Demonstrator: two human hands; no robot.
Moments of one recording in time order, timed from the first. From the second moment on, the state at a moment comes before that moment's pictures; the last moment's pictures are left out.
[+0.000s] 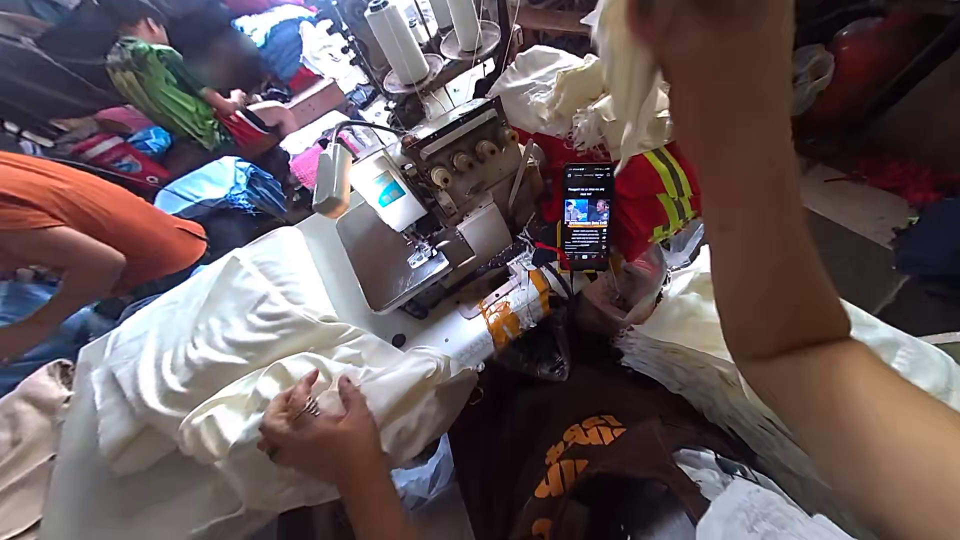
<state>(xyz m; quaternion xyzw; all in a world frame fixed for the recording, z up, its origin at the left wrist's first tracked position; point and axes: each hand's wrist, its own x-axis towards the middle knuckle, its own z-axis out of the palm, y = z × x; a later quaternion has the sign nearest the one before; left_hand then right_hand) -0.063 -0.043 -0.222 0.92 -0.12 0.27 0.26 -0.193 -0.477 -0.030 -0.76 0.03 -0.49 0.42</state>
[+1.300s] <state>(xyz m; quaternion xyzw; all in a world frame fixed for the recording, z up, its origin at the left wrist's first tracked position) -0.204 -0.068 -0.240 0.58 -0.32 -0.20 0.72 -0.224 -0.318 -0.199 -0.62 -0.27 0.05 0.74</state>
